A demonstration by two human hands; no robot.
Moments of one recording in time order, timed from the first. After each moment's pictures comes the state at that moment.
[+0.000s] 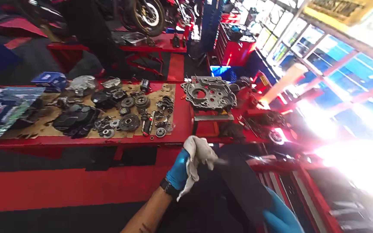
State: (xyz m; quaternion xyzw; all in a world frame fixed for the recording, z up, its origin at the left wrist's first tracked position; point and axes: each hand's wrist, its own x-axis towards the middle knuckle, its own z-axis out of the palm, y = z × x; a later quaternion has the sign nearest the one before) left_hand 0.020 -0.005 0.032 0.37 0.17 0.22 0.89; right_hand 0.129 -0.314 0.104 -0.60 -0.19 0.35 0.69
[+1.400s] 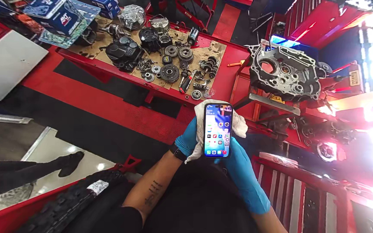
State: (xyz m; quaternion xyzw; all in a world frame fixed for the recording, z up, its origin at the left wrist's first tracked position) left_hand -0.059 0.047 0.043 0.23 0.15 0.34 0.90; right_hand 0.069 -0.090 0.057 -0.50 -0.23 0.57 0.61
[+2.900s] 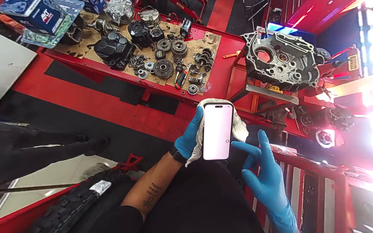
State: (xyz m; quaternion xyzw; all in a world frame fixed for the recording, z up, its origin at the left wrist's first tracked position) left_hand -0.050 0.042 0.055 0.18 0.04 0.27 0.95; right_hand 0.100 -0.141 0.094 -0.62 -0.57 0.24 0.48
